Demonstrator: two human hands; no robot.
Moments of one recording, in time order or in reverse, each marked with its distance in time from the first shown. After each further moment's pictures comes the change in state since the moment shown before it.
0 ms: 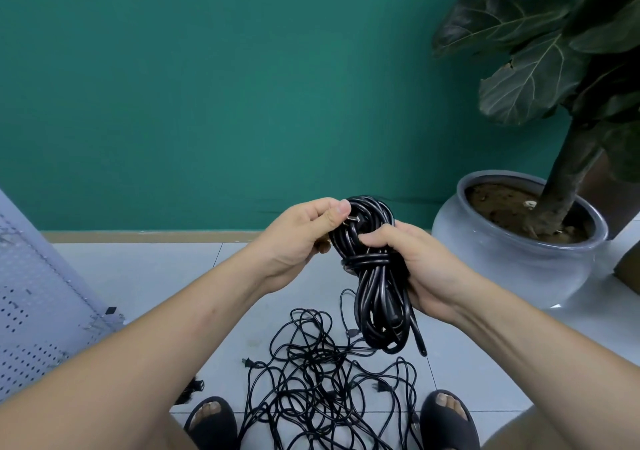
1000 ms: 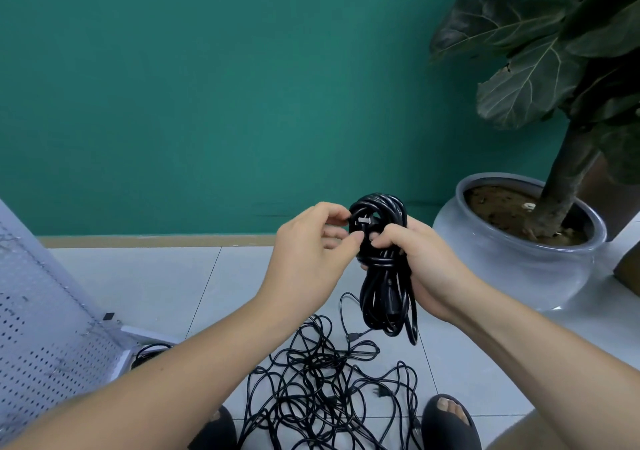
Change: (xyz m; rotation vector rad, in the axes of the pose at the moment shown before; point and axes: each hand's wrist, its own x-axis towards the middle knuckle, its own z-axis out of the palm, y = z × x) left_hand -0.022 0.001 0.037 0.487 0.429 0.228; right_hand 0.004 -0.004 0.000 -0.072 0.148 -0.145
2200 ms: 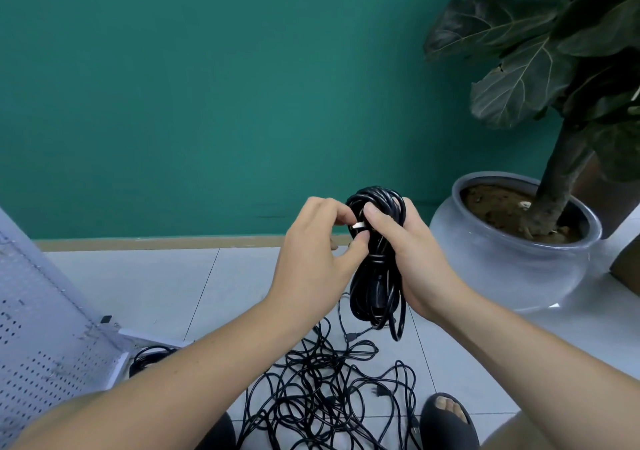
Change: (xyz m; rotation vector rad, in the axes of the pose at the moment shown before) left_hand -0.003 0.000 0.012 0.171 0.060 0.235; right_hand 0.003 0.009 0.006 -0.030 0.153 -0.136
